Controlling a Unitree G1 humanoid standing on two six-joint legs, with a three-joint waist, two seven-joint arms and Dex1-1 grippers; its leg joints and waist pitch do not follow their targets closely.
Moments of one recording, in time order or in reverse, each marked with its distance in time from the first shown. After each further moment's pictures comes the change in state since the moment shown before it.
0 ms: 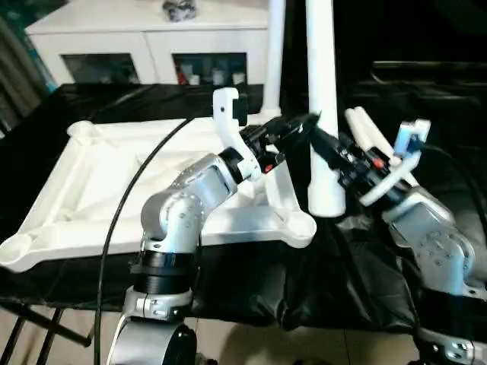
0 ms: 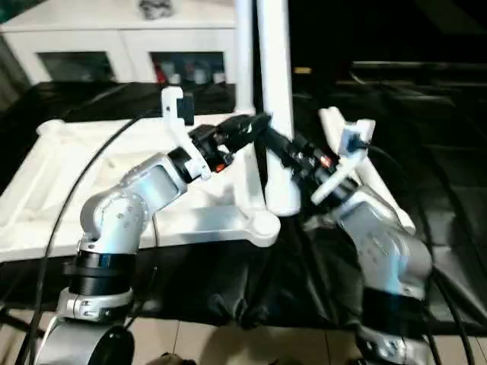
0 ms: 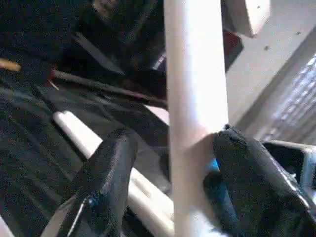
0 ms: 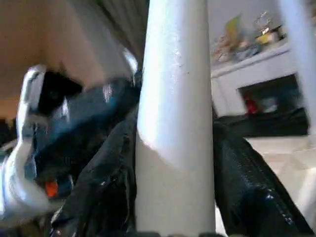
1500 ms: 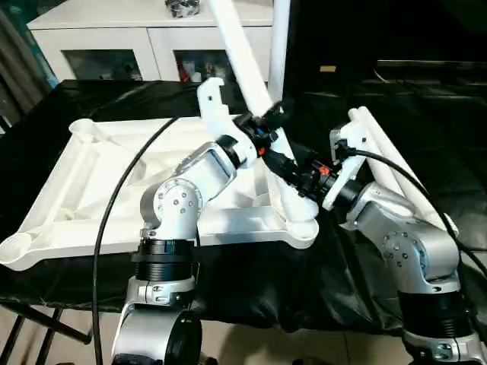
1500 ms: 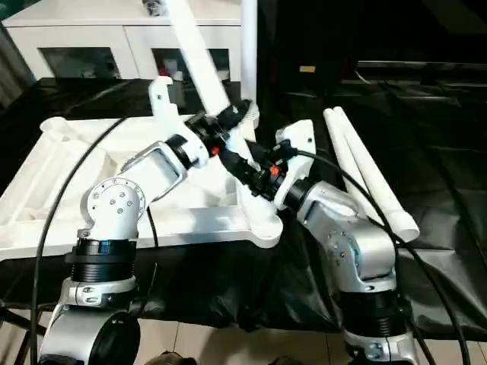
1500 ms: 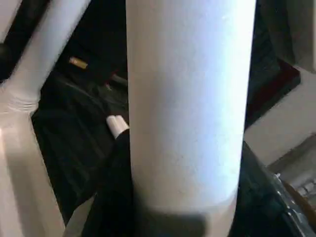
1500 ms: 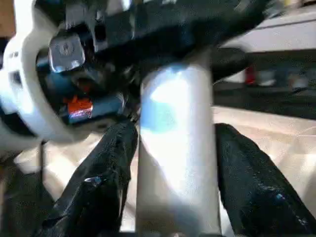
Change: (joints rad) left arm -0.066 -0.002 0.046 0.068 -0.074 -0.040 0.253; right arm -0.045 -0.038 0.257 -0.046 -0.189 -0.034 -0.121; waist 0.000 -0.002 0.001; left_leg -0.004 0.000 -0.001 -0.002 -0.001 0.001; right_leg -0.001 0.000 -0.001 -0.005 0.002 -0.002
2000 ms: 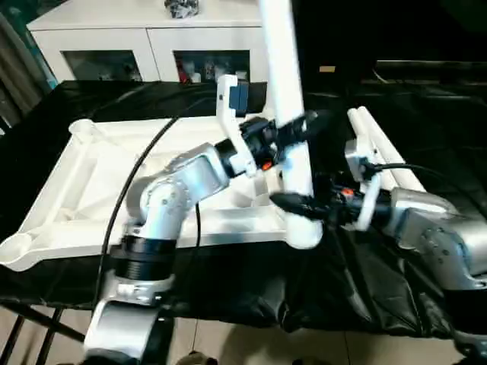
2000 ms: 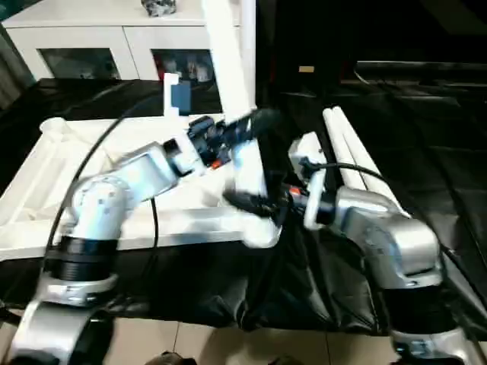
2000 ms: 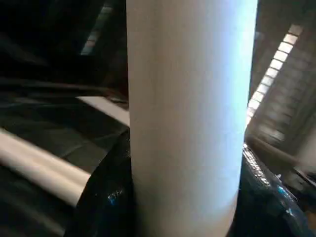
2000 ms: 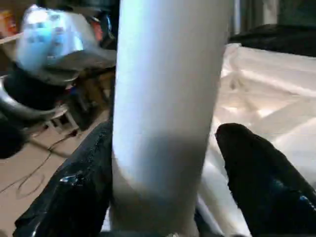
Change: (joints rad) left arm 0.034 0.207 -0.149 -0.063 -0.076 0.022 -0.578; right arm 0.003 -0.262 0.047 0.006 0.151 0.132 0.423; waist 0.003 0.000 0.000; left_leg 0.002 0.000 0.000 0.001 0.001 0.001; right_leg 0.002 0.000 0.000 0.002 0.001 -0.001
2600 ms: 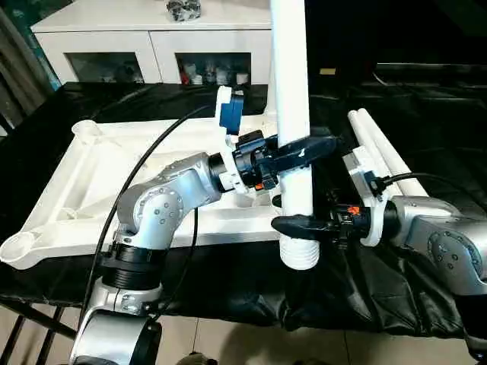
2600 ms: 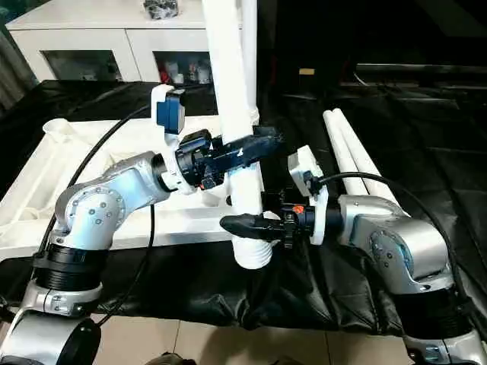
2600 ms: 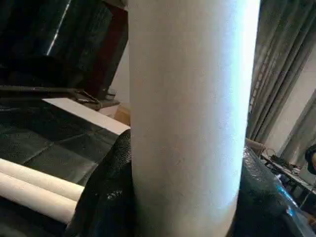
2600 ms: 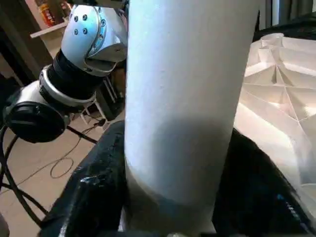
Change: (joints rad) left arm 0.028 0.012 -0.020 -0.021 -0.022 -0.017 -0.094; right arm 0.018 -0.011 0.034 -0.026 0.030 0.019 0.056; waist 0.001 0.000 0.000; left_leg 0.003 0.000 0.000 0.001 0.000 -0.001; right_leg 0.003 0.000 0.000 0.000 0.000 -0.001
